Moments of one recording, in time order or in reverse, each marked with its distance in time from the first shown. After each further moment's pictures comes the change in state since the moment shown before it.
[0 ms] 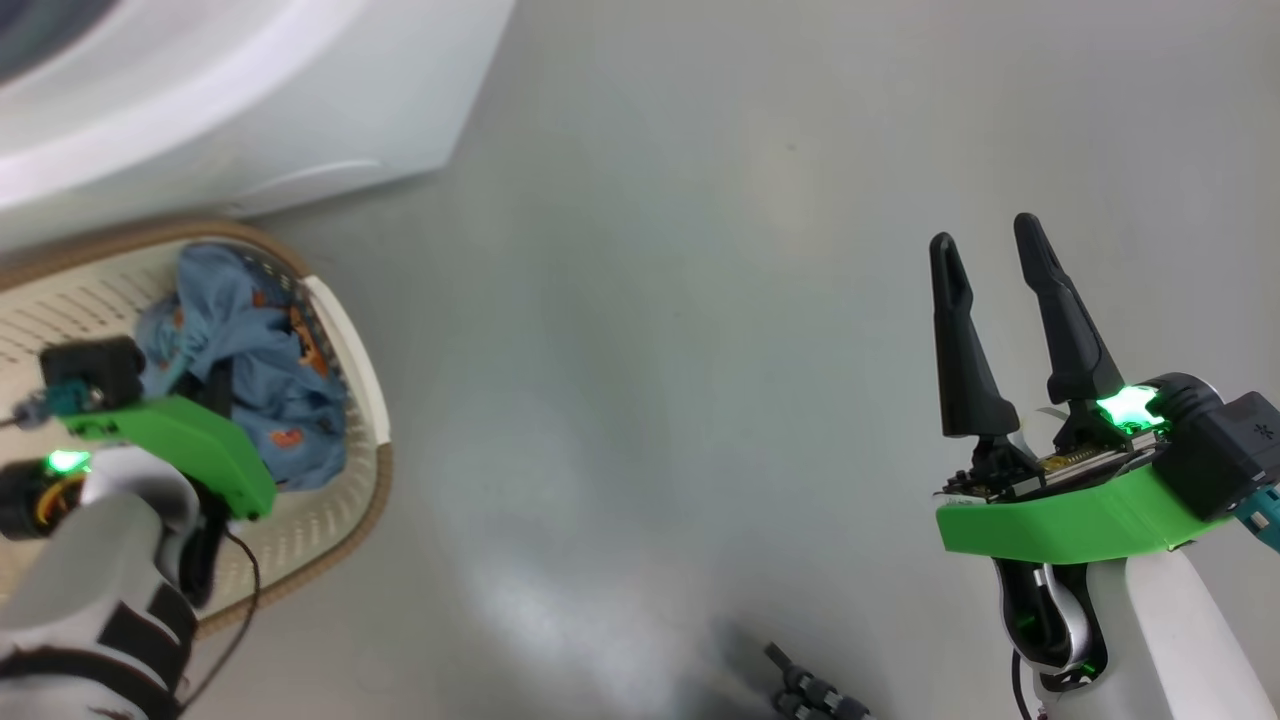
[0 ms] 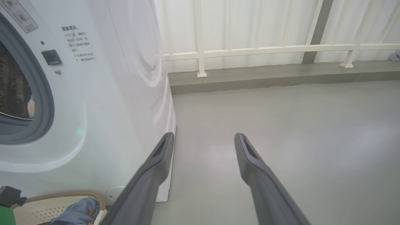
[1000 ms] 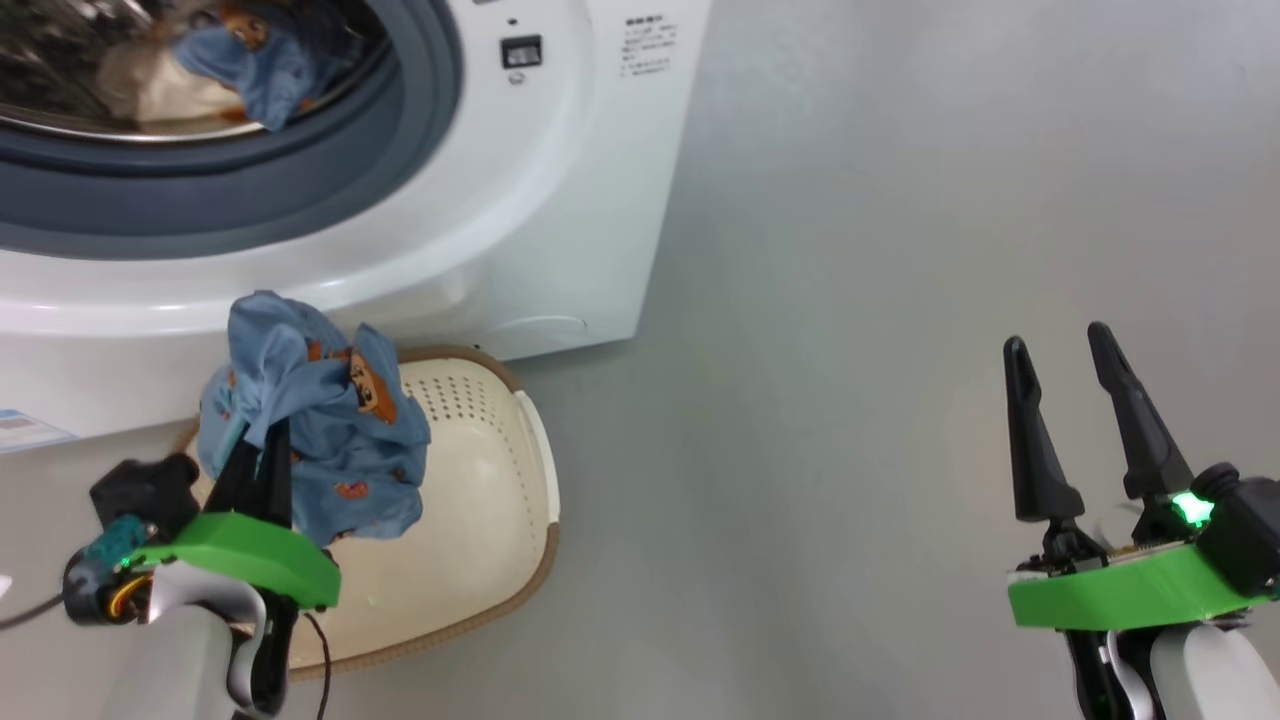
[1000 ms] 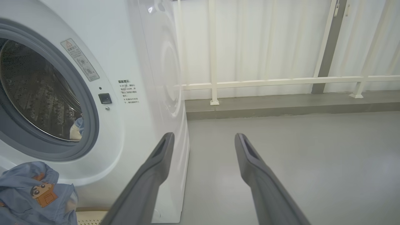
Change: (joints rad) left arm 0.386 -0.126 0.463 -0.454 0.372 0.009 -0.047; right arm 0.158 -0.061 -0.100 0.026 -0.066 0.000 0.000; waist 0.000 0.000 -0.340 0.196
